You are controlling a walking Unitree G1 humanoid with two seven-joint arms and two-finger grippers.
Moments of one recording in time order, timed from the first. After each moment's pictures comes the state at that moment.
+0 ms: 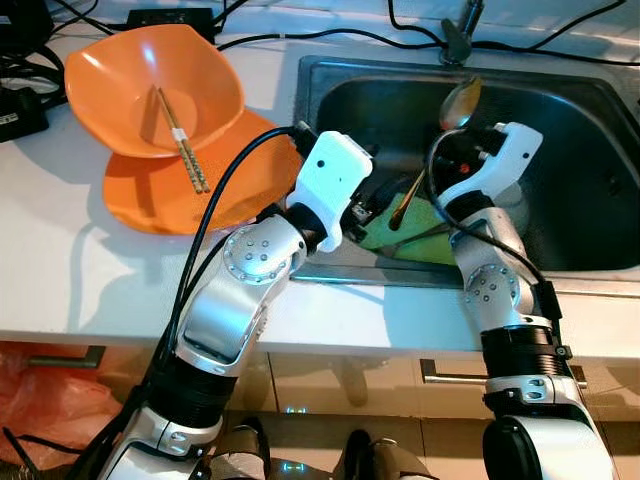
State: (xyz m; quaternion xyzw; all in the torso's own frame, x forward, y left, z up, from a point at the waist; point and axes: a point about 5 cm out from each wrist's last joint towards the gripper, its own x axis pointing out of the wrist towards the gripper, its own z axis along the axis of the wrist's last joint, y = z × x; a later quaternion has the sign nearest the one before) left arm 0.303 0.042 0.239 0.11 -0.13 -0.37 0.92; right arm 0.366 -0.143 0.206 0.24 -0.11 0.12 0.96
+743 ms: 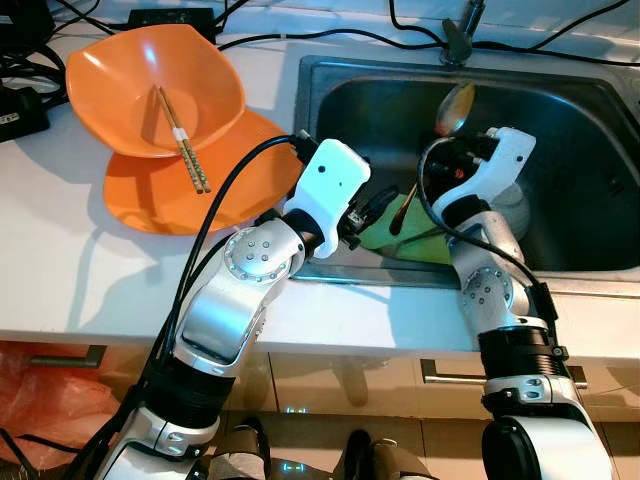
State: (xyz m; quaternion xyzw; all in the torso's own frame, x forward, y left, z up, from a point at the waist) left arm 0.305 0.044 0.230 0.12 -0.08 -0.36 0.92; right arm 0.368 -0.142 0.197 0.22 -0.10 0.12 0.96
